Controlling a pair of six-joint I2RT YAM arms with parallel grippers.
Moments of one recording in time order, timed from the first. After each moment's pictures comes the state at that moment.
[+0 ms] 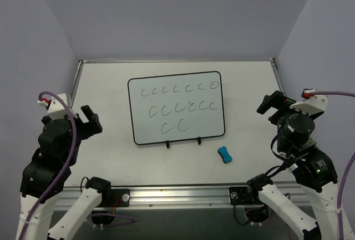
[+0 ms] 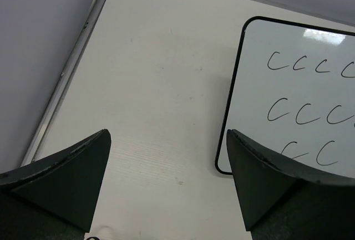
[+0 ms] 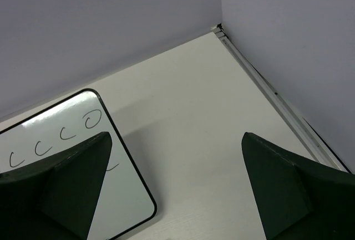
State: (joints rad) left arm -0.33 0.59 1.18 -0.92 -0.47 -0.32; right arm 0.42 0.61 1.11 -0.66 0.71 0.34
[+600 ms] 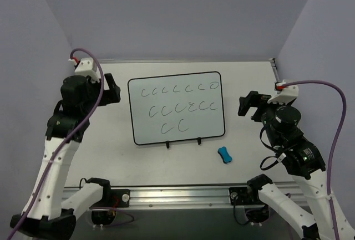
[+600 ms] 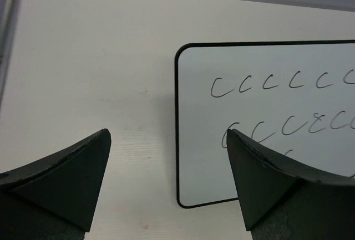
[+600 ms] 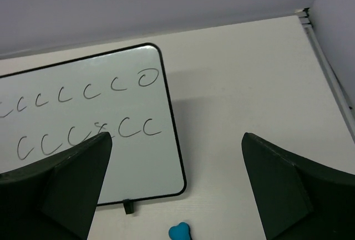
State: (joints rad) left arm -0.26 0.94 1.25 -0.67 -0.19 -0.25; right arm 0.42 0.67 1.04 -0.57 0.40 0.27
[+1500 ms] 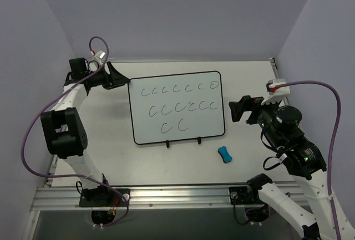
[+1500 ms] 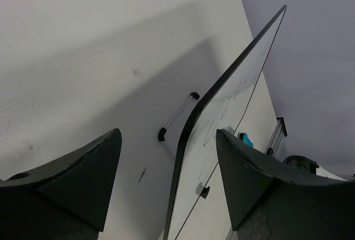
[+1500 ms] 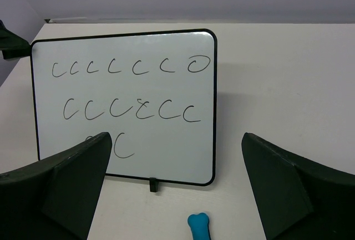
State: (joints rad) left arm 0.16 1.84 1.41 -0.21 1.03 -0.36; right arm 0.43 0.67 1.05 -0.57 0.14 0.23
